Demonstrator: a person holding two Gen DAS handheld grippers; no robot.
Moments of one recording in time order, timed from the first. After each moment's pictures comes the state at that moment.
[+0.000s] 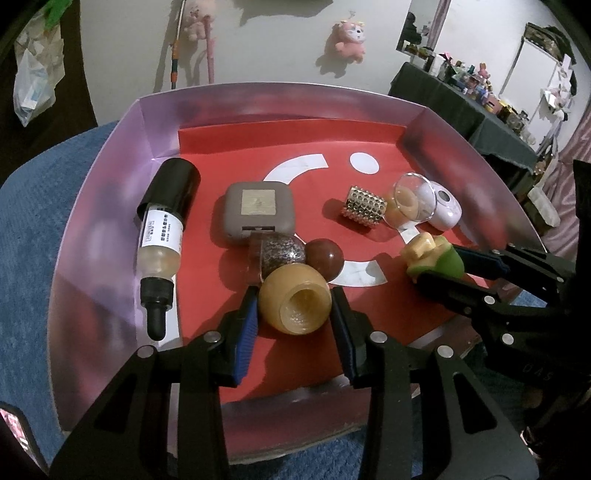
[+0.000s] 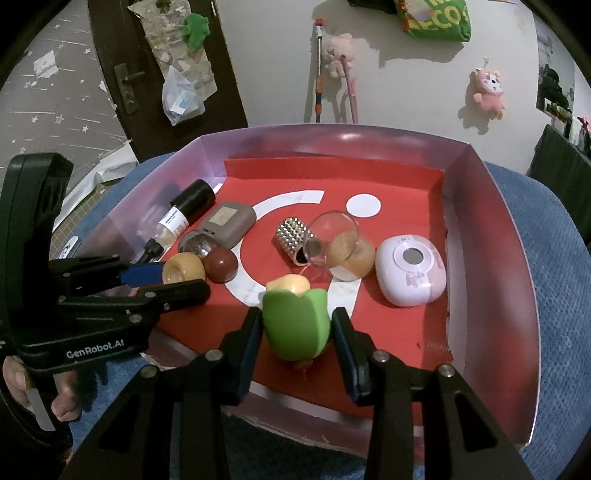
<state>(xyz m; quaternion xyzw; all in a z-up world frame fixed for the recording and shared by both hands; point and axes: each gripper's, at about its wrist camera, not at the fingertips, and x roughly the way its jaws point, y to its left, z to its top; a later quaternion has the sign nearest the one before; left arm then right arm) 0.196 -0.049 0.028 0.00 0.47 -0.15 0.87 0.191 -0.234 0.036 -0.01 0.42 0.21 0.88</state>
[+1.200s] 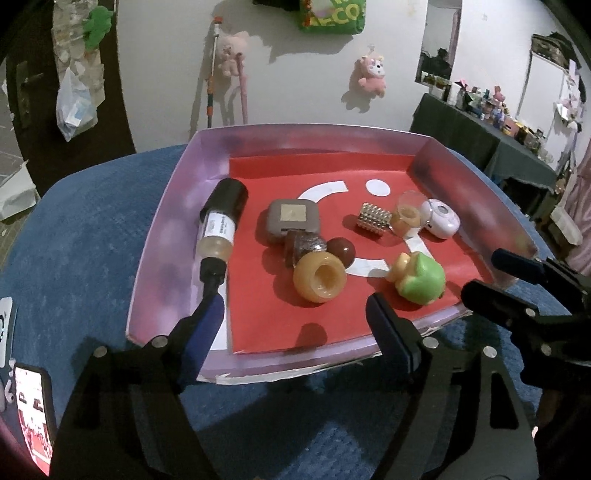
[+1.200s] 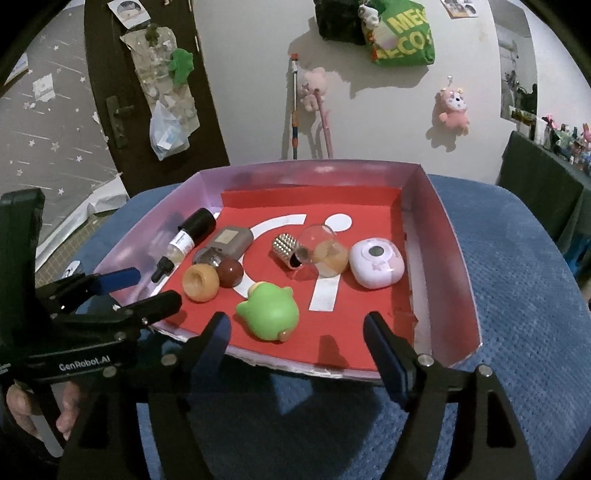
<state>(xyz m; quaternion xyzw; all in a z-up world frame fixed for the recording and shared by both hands) 0.146 -0.034 0.050 0.01 0.40 -0.09 0.91 0.141 -0.243 0.056 0.01 0.36 0.16 0.92</state>
